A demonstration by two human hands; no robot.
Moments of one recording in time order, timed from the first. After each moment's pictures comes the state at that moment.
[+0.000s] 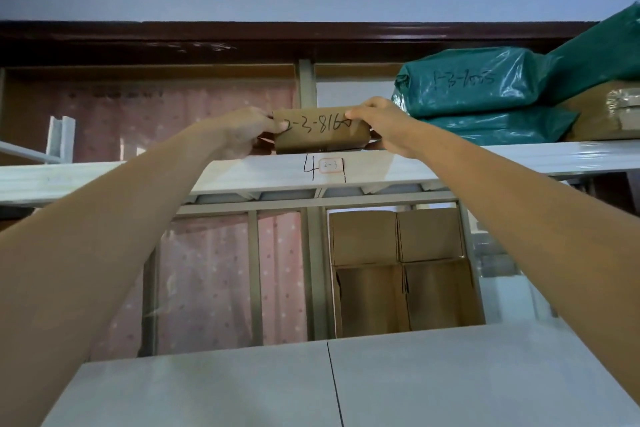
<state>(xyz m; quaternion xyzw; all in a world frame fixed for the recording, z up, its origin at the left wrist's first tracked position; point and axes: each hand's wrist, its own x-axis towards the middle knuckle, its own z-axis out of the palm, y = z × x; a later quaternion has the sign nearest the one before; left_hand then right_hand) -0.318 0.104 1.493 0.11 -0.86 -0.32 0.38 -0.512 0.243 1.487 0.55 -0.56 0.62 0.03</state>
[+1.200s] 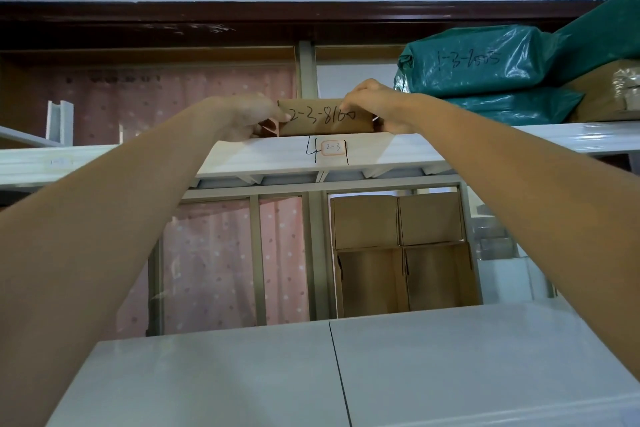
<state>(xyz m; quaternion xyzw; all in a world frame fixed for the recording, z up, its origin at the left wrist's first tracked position) -0.317 0.114 1.493 0.20 -0.86 -0.30 0.35 -0.503 0.240 1.496 0.53 -0.66 0.53 0.03</state>
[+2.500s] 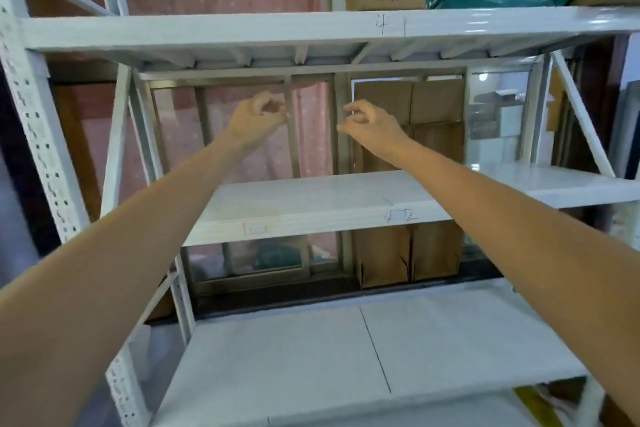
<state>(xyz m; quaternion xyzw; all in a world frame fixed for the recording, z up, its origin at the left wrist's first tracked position) -0.094 0.125 1.256 0.17 -0.85 -0.23 0.45 -0.269 0.266 1.233 0.51 -0.70 0.50 0.04</state>
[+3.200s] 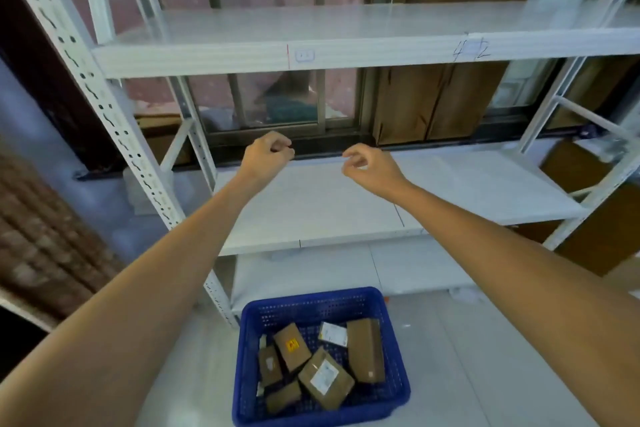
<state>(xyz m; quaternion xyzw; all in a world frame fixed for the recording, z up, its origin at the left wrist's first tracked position) 0.011 0.048 0.934 0.33 -0.82 -0.39 0.25 -0.153 0.215 0.915 0.45 -0.79 0.39 -0.14</state>
